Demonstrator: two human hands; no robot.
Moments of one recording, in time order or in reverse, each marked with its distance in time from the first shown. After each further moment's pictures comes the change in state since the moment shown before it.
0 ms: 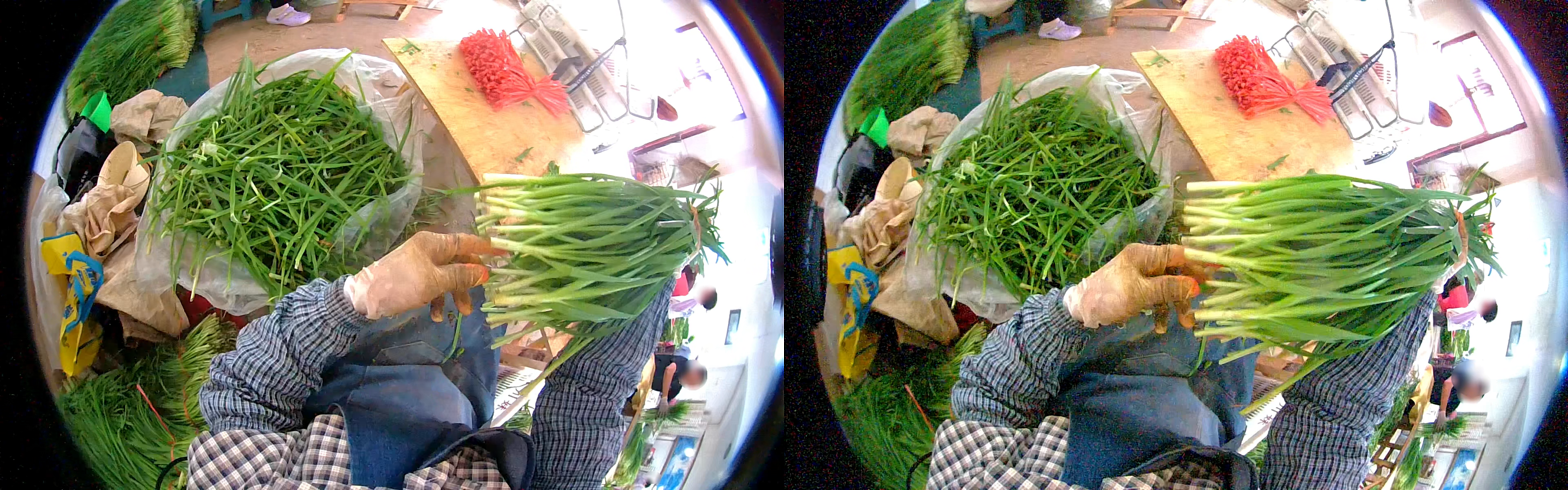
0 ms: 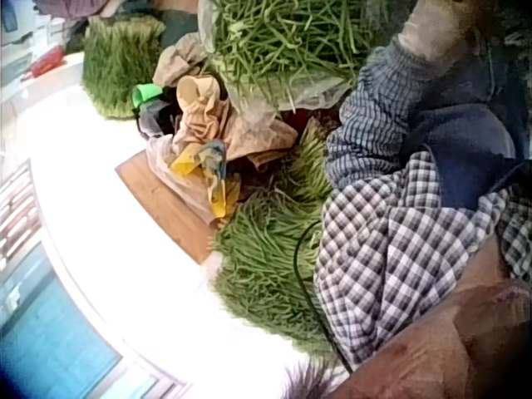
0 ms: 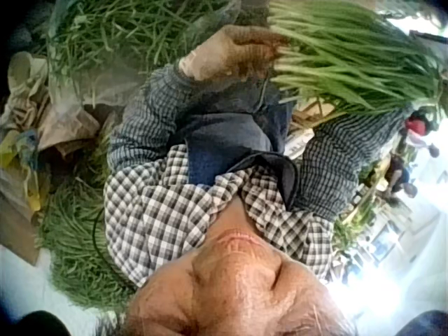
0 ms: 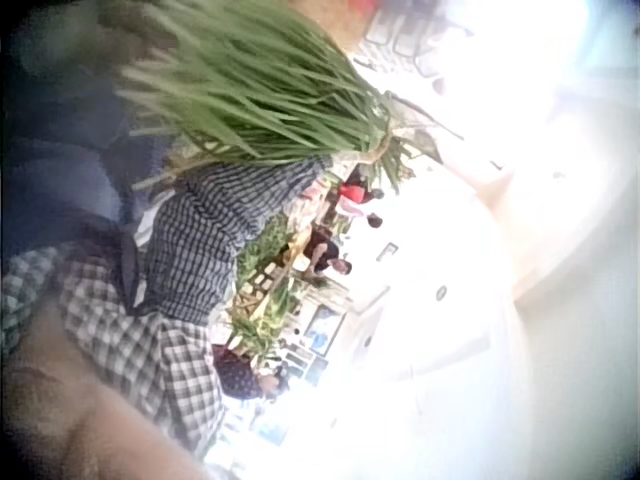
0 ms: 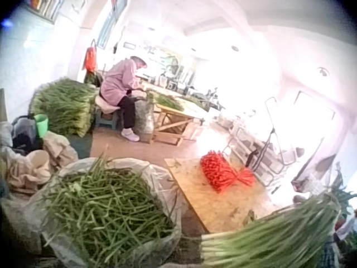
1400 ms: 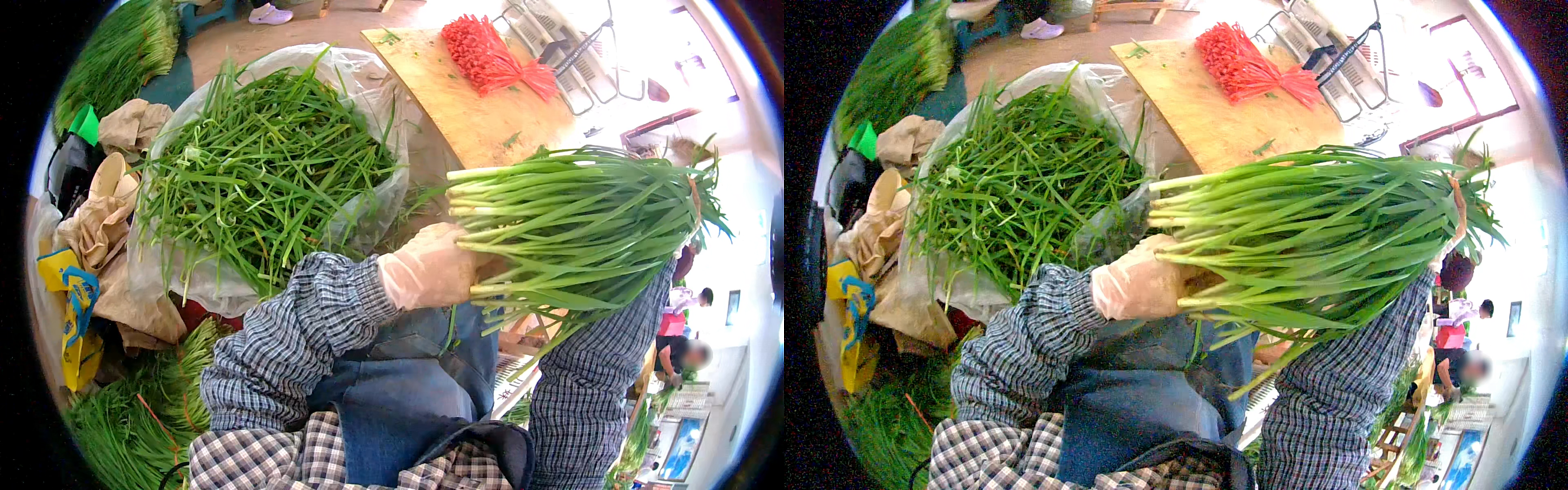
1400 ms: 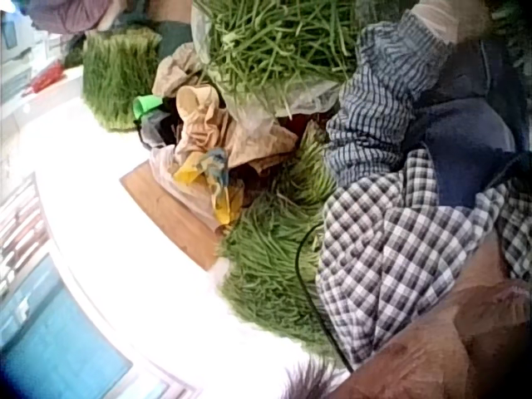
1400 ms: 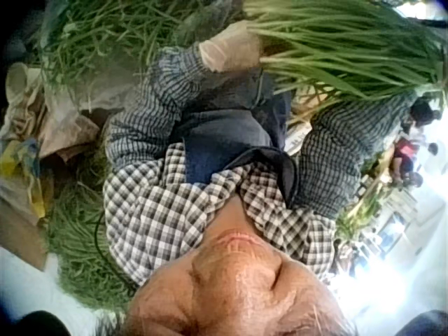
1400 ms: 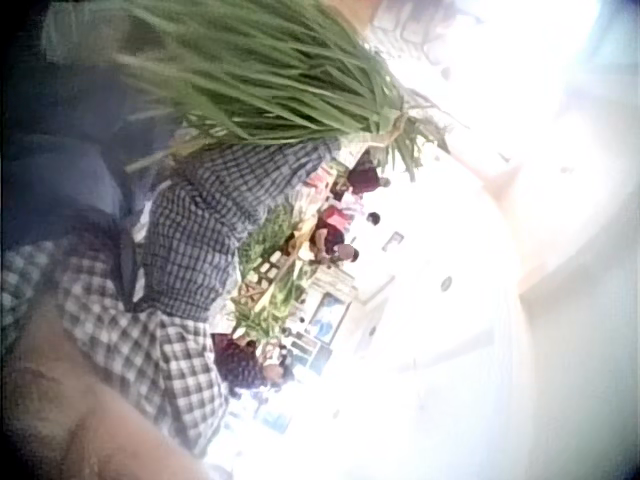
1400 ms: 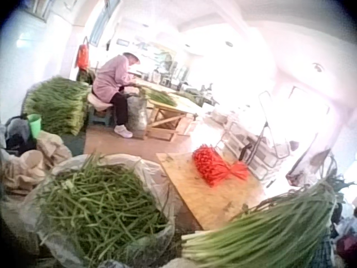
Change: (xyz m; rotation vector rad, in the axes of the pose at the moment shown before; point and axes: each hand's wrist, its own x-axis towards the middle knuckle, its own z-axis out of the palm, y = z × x) left_hand 0.046 -0.022 0.011 1.020 0.153 0.738; right_hand 0.003 -0.021 0.026 0.074 -0.050 0.026
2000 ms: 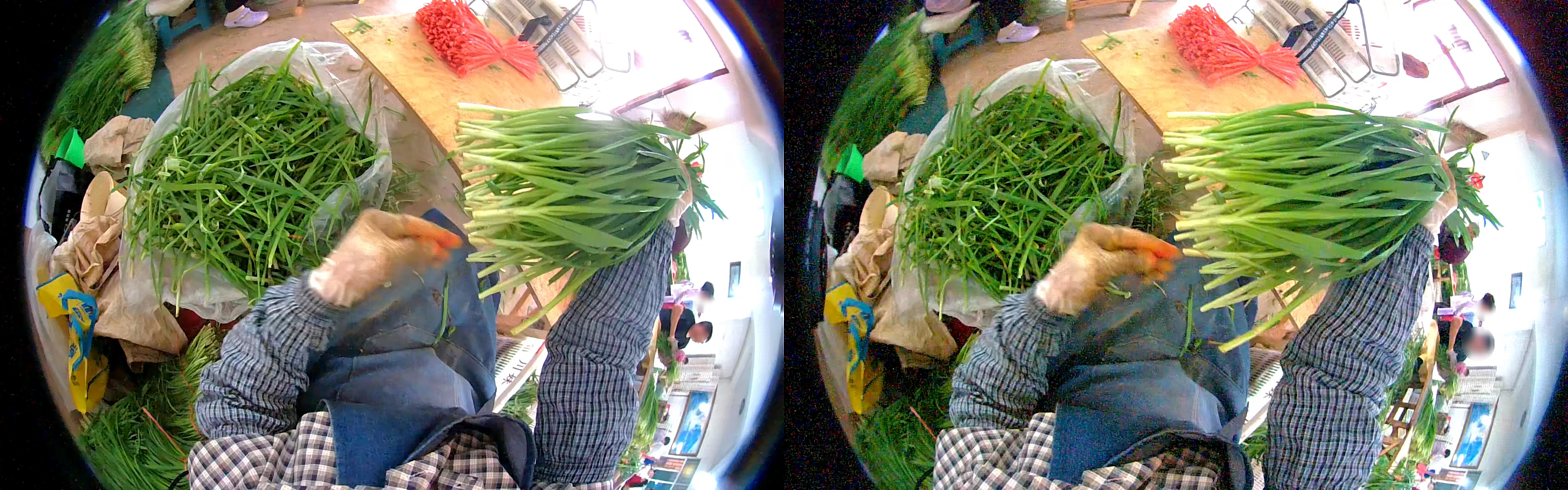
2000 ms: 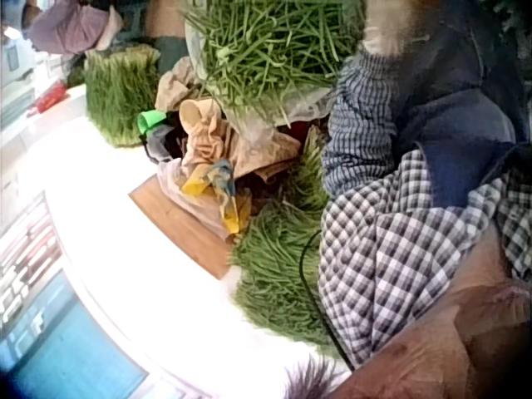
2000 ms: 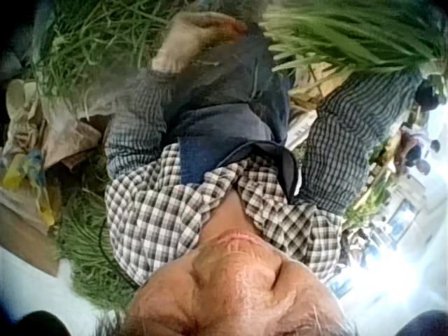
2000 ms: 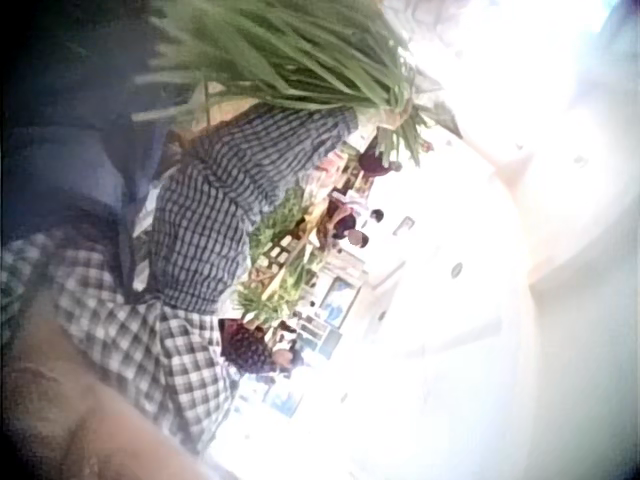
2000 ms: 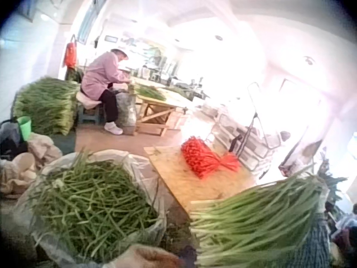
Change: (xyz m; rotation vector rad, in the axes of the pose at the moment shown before) left_hand -0.023 0.012 -0.033 -0.800 -0.025 -0.816; right_hand -0.004 0.022 -0.007 -0.163 0.261 -0.006
